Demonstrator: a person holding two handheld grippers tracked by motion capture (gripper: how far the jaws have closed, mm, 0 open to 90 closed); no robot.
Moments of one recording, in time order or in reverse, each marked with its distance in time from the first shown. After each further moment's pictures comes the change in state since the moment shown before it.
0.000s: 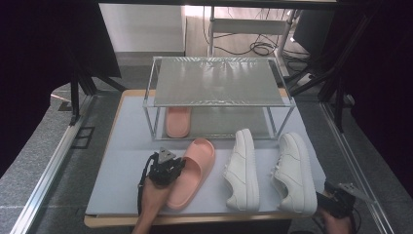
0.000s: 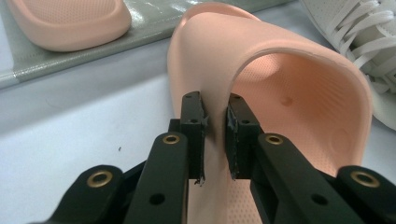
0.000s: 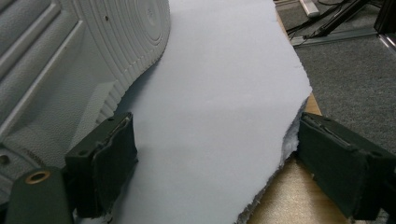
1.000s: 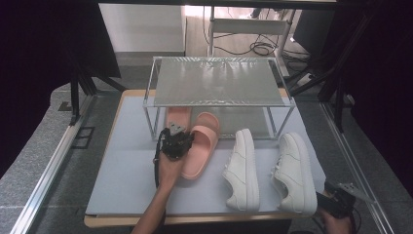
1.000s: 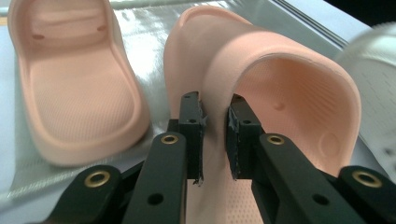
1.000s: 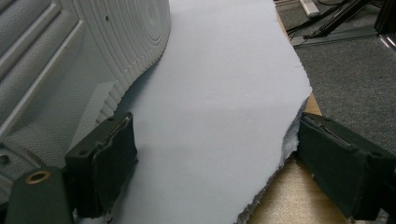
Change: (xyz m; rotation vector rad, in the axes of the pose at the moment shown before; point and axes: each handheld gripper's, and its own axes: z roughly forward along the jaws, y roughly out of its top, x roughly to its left) left arm 0.011 0.067 0.052 -0.108 0.071 -0.075; right arm 0.000 0.000 0.000 0.000 0.000 -0.003
